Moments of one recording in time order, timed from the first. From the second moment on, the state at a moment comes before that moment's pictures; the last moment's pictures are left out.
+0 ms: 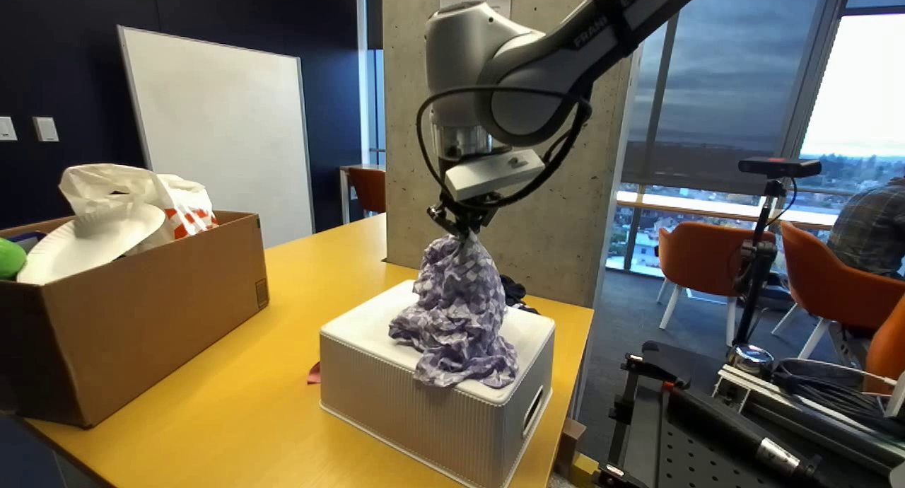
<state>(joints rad) 0.12 0.34 -0.04 -1.90 -0.46 2.27 0.92</state>
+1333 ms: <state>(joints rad) 0.20 0.48 -0.04 -1.78 -0.36 2.23 0.88</state>
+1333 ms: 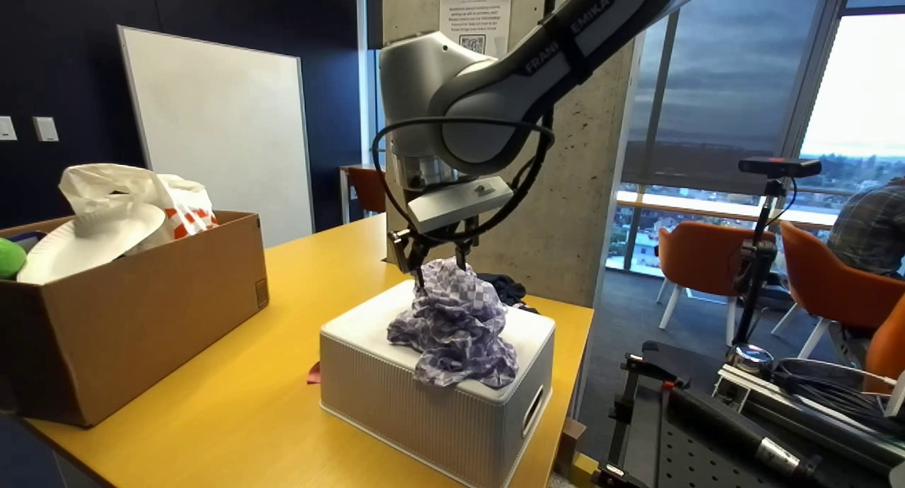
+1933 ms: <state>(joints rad) 0.19 0.52 -0.07 -1.87 -0.35 2.23 0.89</state>
